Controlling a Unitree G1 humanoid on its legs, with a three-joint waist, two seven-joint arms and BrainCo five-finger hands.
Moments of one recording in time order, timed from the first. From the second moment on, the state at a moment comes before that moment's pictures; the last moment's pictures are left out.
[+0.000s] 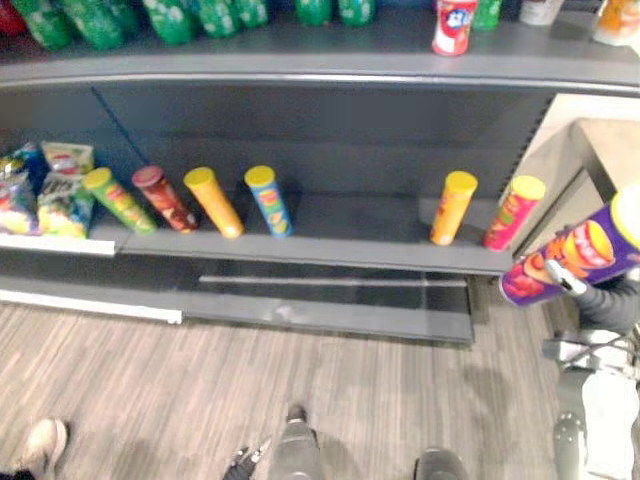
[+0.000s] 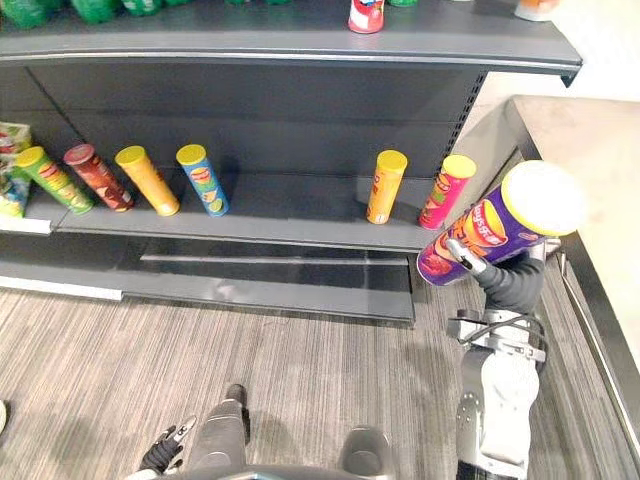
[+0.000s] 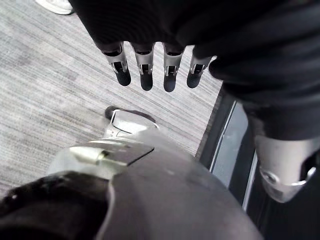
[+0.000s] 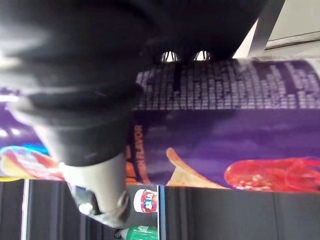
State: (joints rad) left arm 0.18 0.11 0.22 1.00 -0.19 -0.12 -0.04; right arm 0.10 -0.15 -0.31 -0.38 0.29 -0.22 0.00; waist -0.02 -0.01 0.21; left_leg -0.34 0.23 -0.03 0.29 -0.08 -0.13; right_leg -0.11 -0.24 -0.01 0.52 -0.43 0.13
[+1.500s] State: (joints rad) left arm 0.13 0.12 0.23 1.04 -0.13 -0.11 0.00; right arm 0.13 -0.12 -0.05 -0.17 0.25 -0.17 0.07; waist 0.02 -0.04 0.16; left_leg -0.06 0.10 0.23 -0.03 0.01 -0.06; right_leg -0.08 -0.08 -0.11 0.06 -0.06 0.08
